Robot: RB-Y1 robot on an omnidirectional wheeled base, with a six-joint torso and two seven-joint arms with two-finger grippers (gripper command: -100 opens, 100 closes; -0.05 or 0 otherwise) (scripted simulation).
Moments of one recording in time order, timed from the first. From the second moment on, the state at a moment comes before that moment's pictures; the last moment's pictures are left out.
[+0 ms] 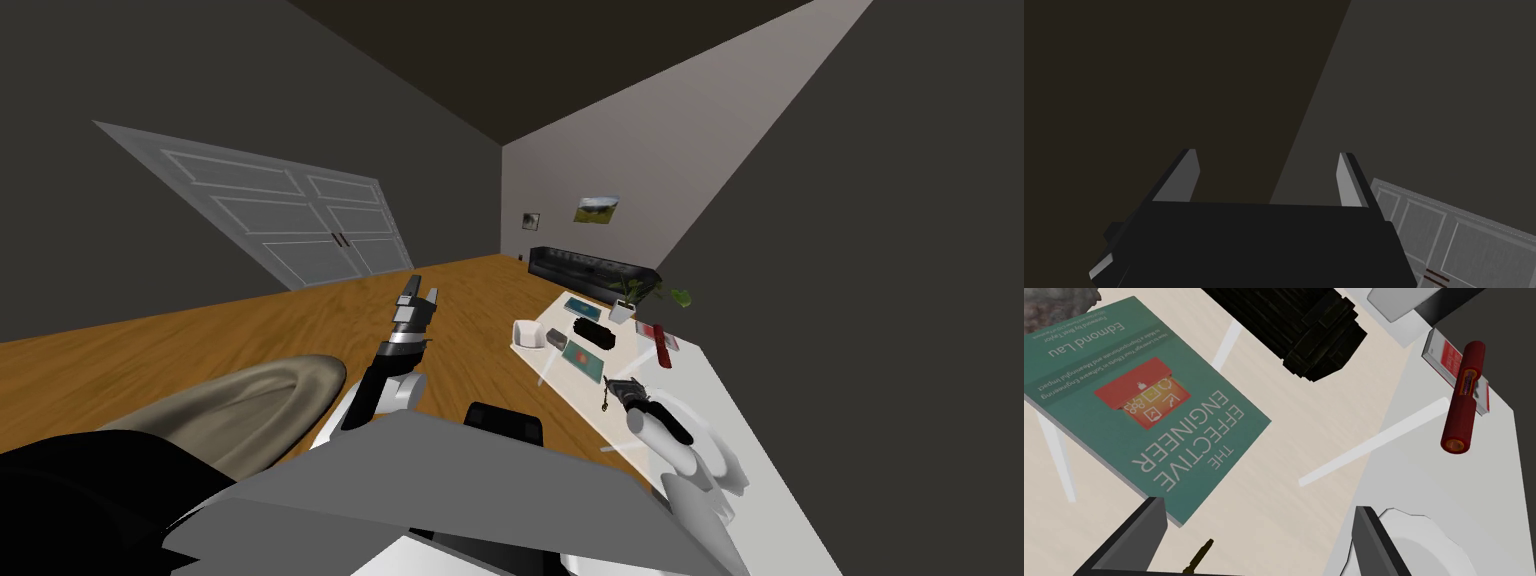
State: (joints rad) left arm 0.54 -0.01 0.06 -2.35 -0.04 -0.36 0.01; right arm 0.14 -0.32 -0.34 -1.33 -0.48 0.32 -0.83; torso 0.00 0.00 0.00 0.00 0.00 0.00
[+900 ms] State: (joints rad) left arm 0.54 -0.01 0.06 -2.35 -0.04 -0.36 0.01; right arm 0.06 -0.38 -0.42 -1.14 -0.55 0.49 -1.01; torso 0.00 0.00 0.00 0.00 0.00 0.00
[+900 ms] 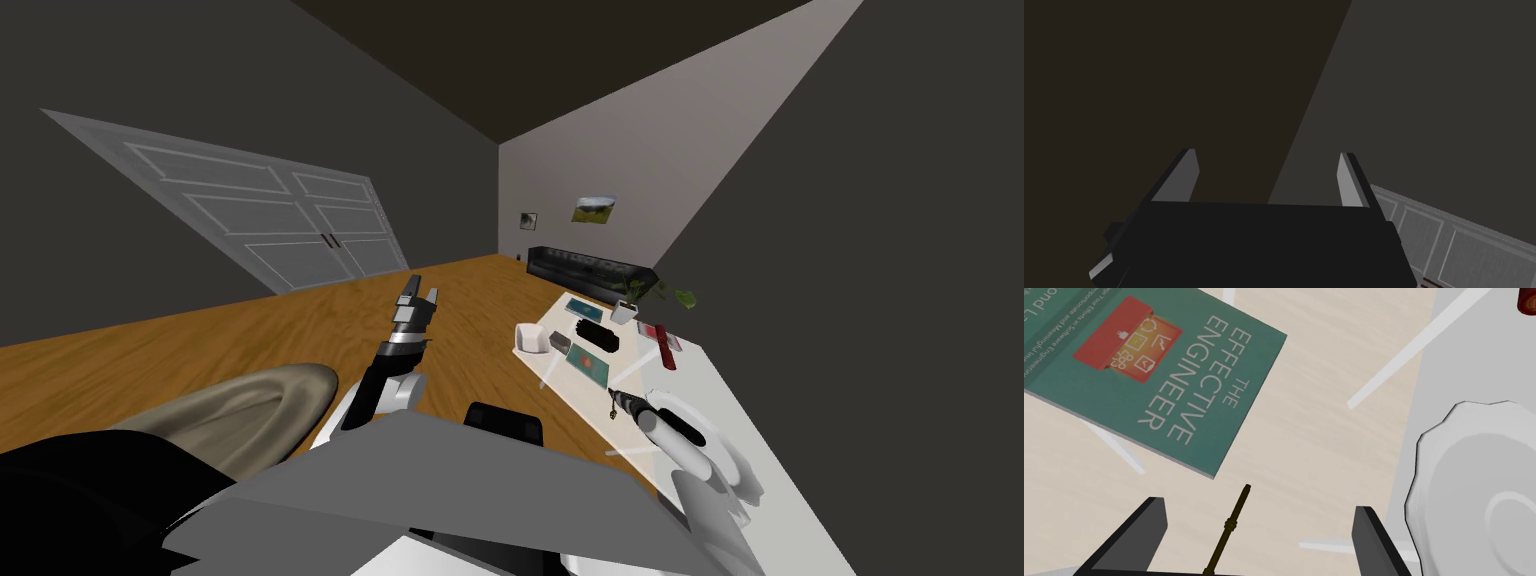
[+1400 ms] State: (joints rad) left arm 0.54 -0.01 0.06 -2.35 -0.04 -0.36 0.01; right arm 0.02 -0.42 -0.46 -0.99 -0.61 0.60 -1.12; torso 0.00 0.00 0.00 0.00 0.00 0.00
